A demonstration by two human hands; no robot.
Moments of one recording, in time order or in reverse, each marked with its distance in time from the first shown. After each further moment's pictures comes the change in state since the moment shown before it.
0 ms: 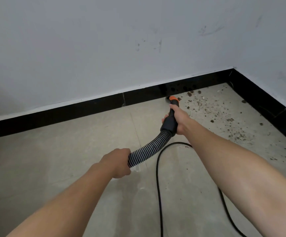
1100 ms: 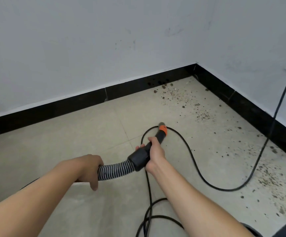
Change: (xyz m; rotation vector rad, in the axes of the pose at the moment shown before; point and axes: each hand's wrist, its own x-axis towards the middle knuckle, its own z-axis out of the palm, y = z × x) left_hand -0.090 -0.025 0.002 0.294 -0.313 0.039; right_hand -0.181 0.143 -0.001 0.486 0.210 0.113
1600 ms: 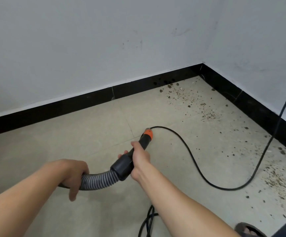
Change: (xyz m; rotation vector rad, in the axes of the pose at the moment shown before) left_hand -0.037 -0.031 0.012 0.137 -0.184 -0.139; right_hand -0.024 0.049 0.021 -0.206 -0.070 0.069
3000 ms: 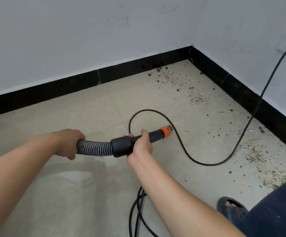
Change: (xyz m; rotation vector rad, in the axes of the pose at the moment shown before) left_hand 0.018 -0.002 -0.014 -0.059 0.294 0.049; right_hand -0.014 0.006 -0.027 0.287 0.200 -0.083
